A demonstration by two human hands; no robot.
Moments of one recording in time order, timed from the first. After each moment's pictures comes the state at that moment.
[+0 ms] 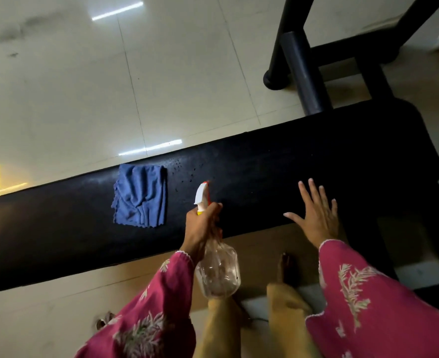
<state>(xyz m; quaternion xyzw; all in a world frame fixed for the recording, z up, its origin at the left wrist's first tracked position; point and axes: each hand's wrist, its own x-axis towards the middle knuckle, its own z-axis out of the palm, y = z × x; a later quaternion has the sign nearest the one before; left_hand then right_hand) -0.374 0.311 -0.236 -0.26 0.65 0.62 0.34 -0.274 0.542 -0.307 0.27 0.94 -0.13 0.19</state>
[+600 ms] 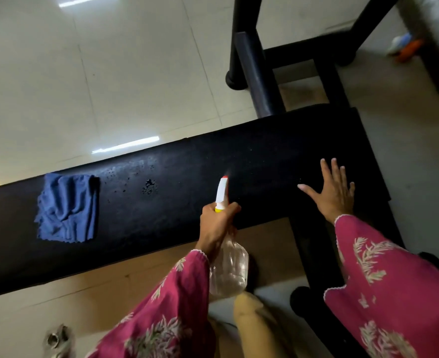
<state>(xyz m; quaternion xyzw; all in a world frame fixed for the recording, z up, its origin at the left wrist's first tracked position) -0.331 0.478 -0.245 -0.21 0.67 0.60 0.39 -0.263 0.729 -0.291 0.38 0.90 -0.16 0.15</state>
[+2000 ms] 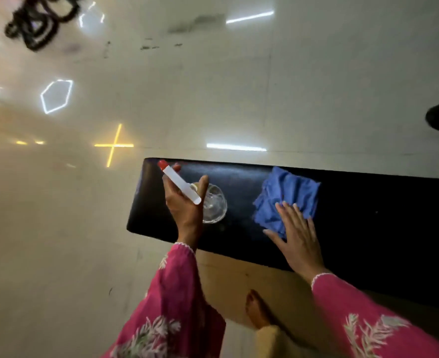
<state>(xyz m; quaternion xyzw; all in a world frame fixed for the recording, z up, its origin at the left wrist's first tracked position) -0.474 0.033 -0.169 -0.24 0.83 0.47 -0.16 -0.408 0.226 -0.274 0.00 0.93 -0.33 0.15</state>
